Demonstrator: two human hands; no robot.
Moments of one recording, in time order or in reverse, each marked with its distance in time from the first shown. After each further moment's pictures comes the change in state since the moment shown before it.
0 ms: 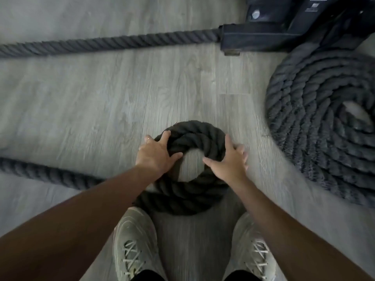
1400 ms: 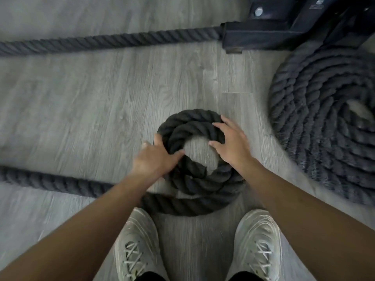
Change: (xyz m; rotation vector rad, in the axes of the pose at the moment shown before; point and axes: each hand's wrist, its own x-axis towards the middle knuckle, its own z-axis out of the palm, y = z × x) left_hand -0.004 -0.009 0.001 -0.339 -0.028 -0.141; right_hand 0.053 0.000 -0.006 -0.046 0.125 -0.456
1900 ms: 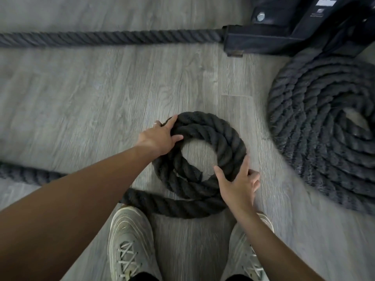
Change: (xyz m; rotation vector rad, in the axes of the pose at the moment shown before) left_hand 0.053 0.017 -0.016 0.267 -0.029 0.243; right_hand -0.105 -0.014 0.007 0.123 0.050 0.583
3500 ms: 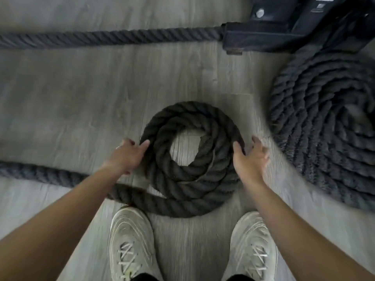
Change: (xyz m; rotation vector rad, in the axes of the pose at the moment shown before) left_hand -0.042 -0.069 0.021 -0.782 -0.071 -0.394; right_hand 0.064 -0.016 -0.019 0.236 0.077 0.041
